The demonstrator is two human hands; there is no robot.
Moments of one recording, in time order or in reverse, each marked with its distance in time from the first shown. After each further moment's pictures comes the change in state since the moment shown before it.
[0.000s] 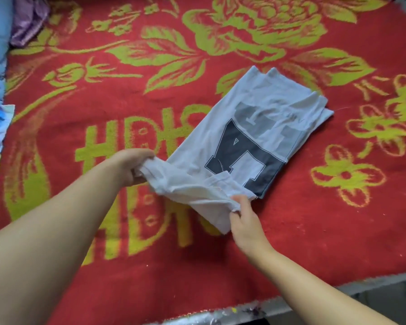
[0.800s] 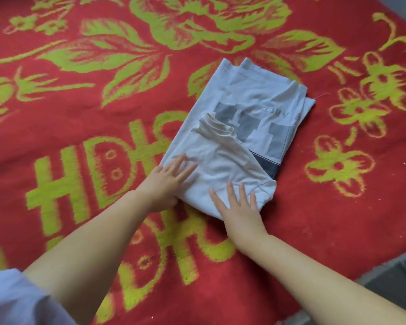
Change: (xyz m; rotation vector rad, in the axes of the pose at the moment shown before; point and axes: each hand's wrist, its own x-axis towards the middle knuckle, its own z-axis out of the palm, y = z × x) left_hand 0.098 -0.009 0.064 1.734 -0.299 1.095; right_hand 0.073 0.007 0.016 -1.115 -0.097 -0.010
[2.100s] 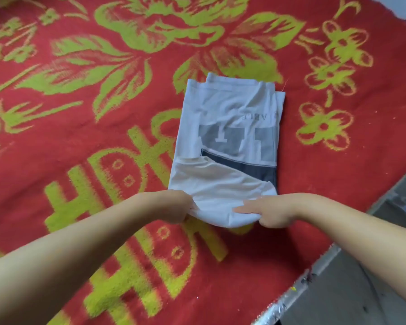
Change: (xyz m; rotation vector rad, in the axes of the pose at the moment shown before) left_hand -0.049 0.017 -0.042 0.035 -0.571 0.182; right_hand -0.041 0.002 -0.057 0.243 -0.786 -0.067
